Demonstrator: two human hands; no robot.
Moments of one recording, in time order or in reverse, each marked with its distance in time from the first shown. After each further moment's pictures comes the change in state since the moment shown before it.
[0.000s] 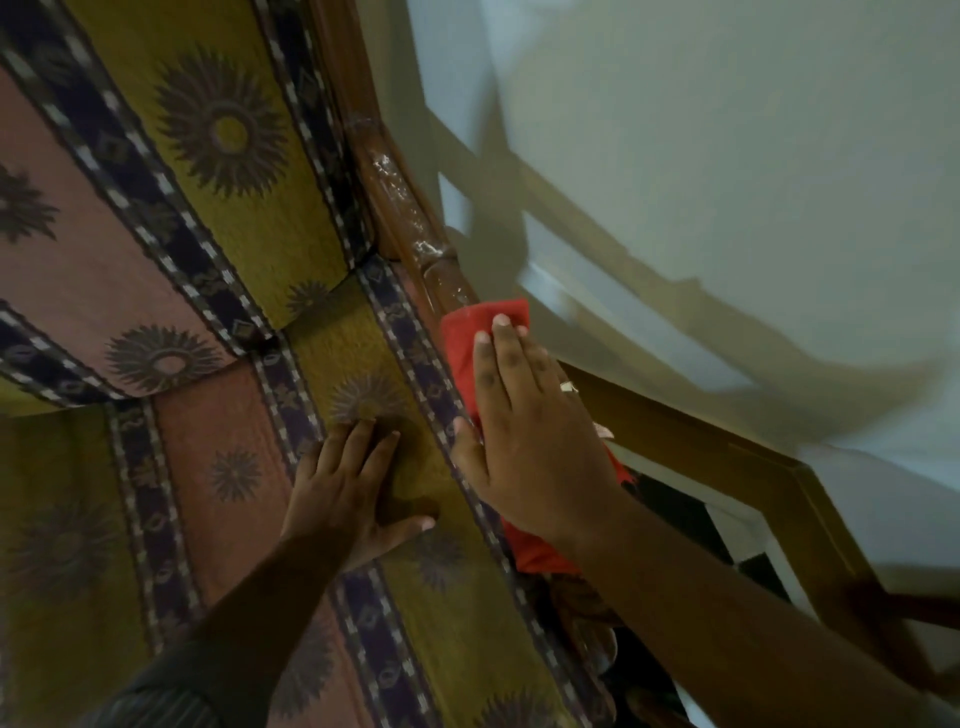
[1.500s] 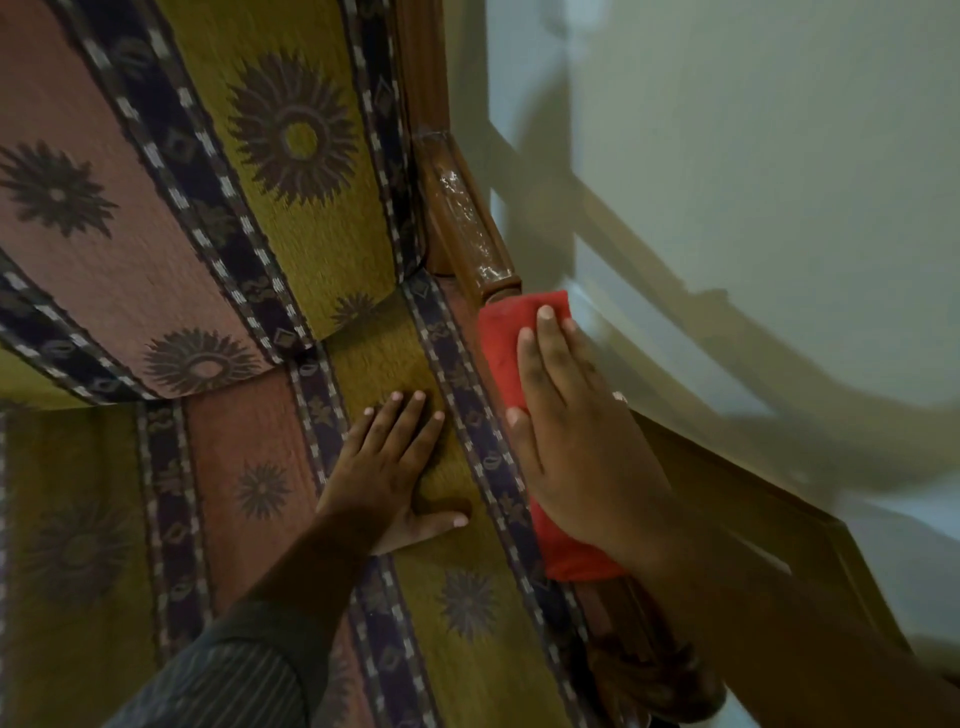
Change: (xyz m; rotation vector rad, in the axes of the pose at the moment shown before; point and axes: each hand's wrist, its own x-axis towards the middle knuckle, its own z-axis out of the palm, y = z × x) left_hand 0.045 -0.020 0.007 -0.042 0.028 0.069; right_hand 0.041 0.006 0.000 0.094 -0.076 -0.026
